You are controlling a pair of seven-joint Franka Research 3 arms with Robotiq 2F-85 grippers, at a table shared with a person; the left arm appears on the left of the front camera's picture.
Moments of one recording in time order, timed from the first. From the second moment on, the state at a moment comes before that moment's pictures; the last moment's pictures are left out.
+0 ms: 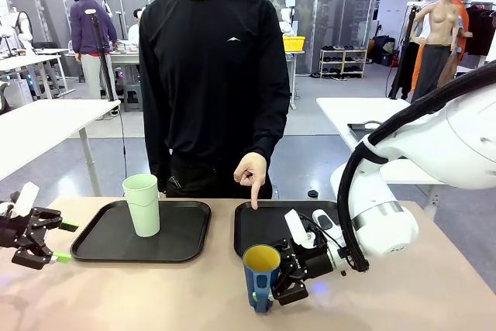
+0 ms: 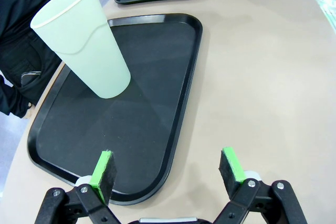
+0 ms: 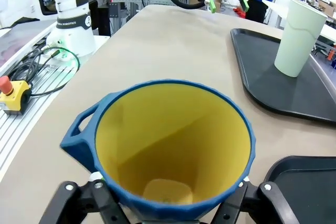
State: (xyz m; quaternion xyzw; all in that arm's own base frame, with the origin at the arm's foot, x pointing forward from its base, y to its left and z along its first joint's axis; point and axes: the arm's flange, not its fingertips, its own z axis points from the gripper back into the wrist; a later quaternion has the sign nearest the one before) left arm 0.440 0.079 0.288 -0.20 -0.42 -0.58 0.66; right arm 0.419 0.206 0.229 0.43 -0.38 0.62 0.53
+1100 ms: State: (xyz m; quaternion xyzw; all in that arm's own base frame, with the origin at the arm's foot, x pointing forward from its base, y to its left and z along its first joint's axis) left arm 0.440 0.079 0.288 -0.20 -0.42 -0.58 0.66; right arm 0.451 0.166 0.331 0.41 -0.42 0.61 0.53
